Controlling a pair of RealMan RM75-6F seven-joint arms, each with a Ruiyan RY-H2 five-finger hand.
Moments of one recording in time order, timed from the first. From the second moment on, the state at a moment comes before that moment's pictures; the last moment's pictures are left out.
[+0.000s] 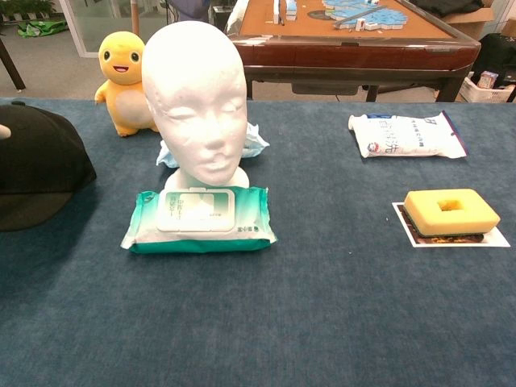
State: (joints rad) left arm -0.25 -1.38 0.06 -1.51 1.61 1.56 0.56; right arm 0.04 -1.10 0.08 -1.58 -1.65 1.68 0.05
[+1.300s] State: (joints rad) left arm -0.10 -1.28 0.03 -1.50 1.62 1.67 0.39; right arm 0.04 -1.12 0.07 -1.59 -1.64 1.66 0.02
